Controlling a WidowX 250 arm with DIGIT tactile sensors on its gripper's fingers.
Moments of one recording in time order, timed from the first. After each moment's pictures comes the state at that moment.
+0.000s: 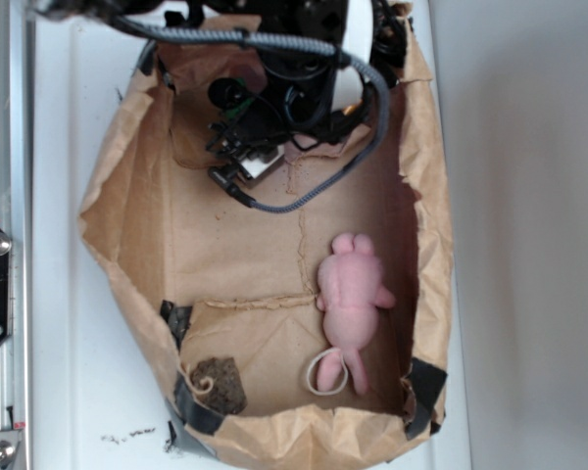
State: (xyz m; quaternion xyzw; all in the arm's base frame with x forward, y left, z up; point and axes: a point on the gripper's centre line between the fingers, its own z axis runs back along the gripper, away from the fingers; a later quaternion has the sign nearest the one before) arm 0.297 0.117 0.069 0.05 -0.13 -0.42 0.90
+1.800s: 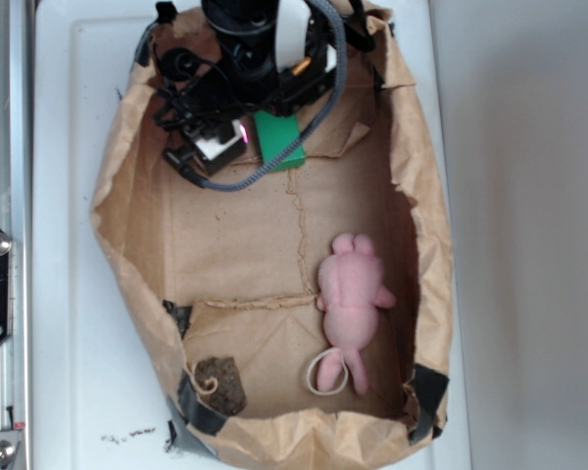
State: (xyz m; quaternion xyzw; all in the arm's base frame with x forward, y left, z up) arm 0.278 0.117 0.086 0.00 -0.17 -0.44 0.88
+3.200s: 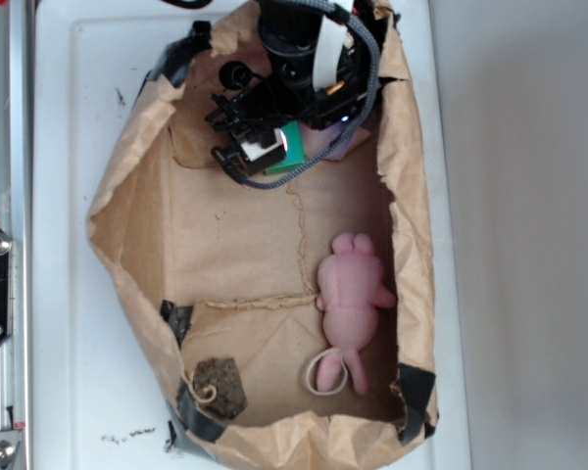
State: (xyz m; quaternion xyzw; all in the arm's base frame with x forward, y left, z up) arm 0.304 0.125 0.049 0.01 -0.18 -0.50 0.84
